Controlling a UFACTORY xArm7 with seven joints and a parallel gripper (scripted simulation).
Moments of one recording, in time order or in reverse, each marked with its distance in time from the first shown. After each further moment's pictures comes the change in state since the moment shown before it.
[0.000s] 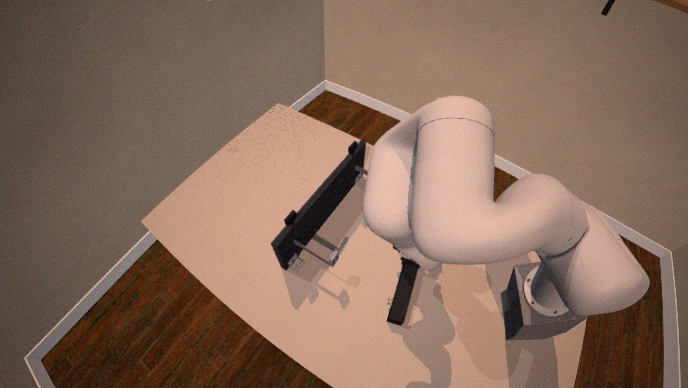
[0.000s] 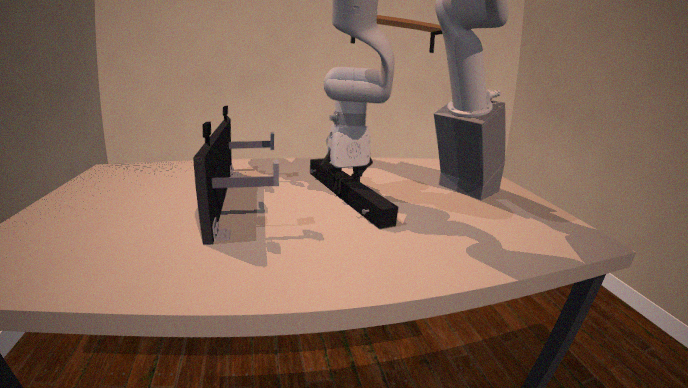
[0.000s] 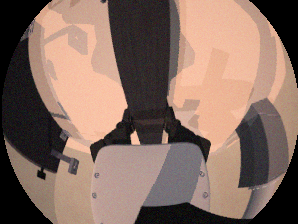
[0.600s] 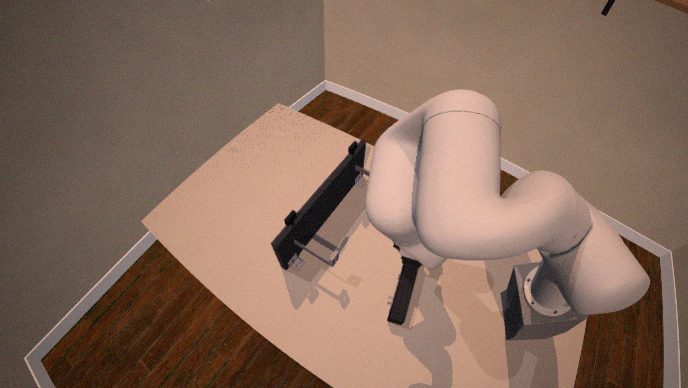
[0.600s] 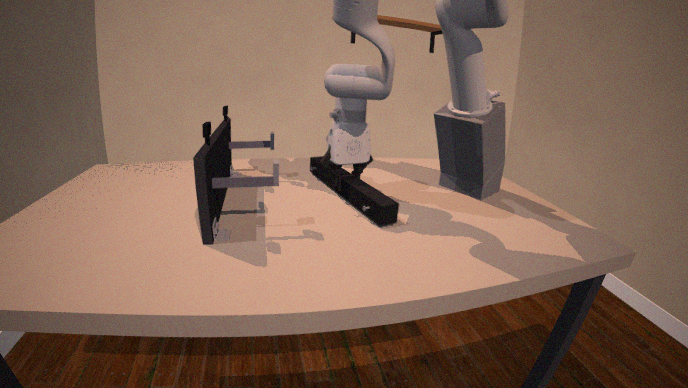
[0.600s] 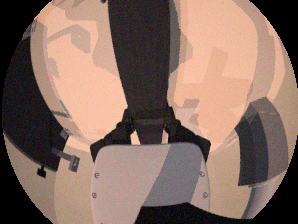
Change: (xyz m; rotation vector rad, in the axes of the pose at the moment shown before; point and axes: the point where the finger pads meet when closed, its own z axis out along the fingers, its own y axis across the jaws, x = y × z) arm 0.000 0.000 -0.007 0.000 -0.001 -0.001
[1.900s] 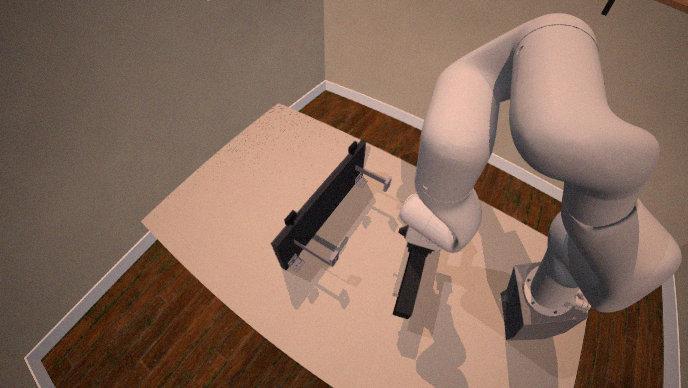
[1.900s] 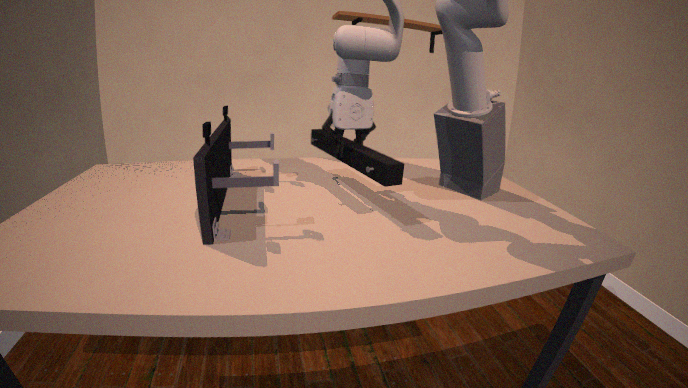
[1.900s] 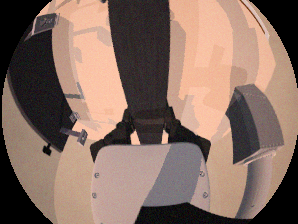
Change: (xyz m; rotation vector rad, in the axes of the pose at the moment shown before) arm -0.001 0.000 -0.085 0.000 -0.002 -0.002
